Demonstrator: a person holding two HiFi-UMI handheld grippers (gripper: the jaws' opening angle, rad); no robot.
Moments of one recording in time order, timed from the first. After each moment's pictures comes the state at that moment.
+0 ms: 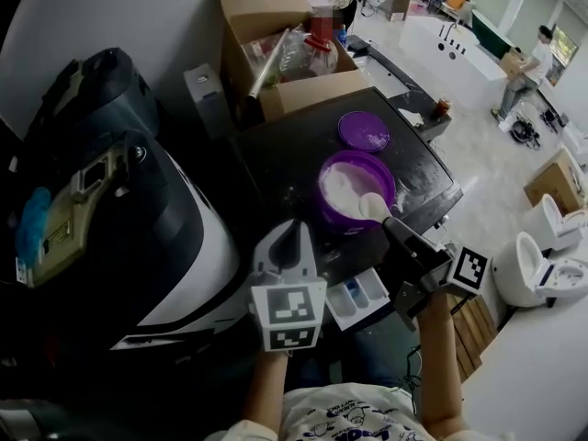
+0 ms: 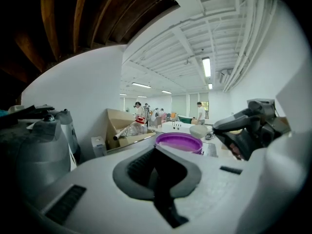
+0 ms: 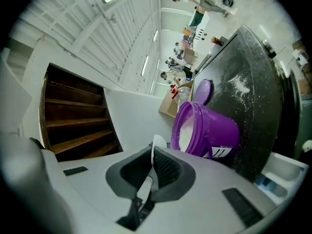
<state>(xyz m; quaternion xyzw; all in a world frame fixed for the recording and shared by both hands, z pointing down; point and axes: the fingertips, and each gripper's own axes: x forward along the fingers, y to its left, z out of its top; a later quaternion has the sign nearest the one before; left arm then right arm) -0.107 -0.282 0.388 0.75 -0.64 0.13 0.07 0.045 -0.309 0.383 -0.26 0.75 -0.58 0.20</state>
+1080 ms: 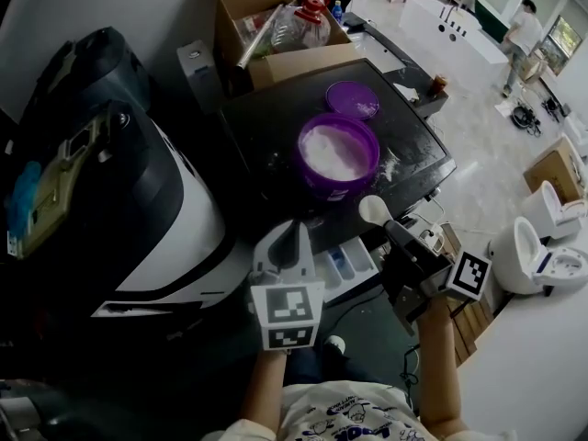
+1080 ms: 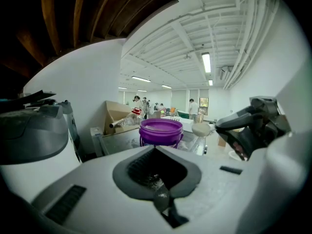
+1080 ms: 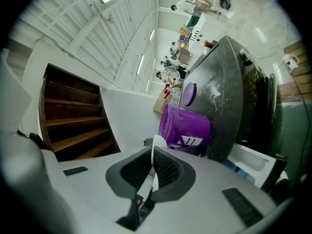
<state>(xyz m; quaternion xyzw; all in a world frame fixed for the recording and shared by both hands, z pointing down) -0.056 -0.232 0.430 0.75 -0.64 0.15 0.11 0.098 -0.255 0.417 -0.28 0.74 -0.59 0.18</state>
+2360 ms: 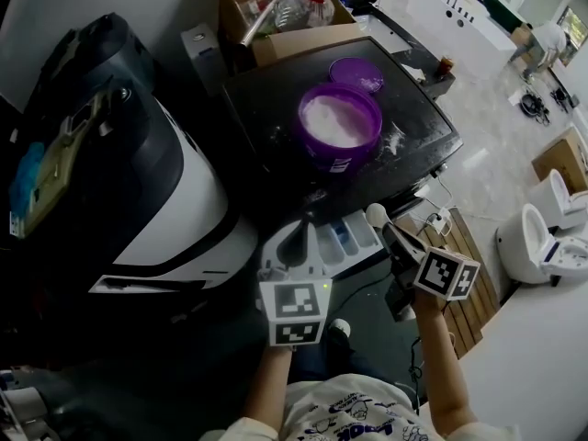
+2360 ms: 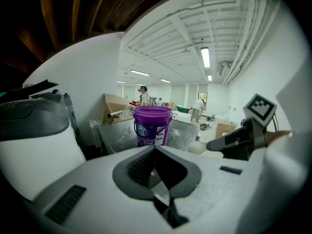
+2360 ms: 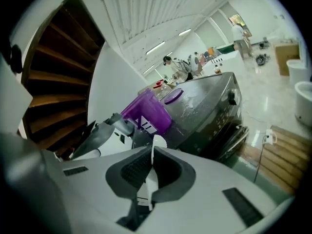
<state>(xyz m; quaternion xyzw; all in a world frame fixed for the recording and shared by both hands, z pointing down) -0.033 -0.187 0.469 0.75 -0.63 0.18 0.13 0.124 -0.220 0.516 -0.41 0.80 -0.44 -0.05</state>
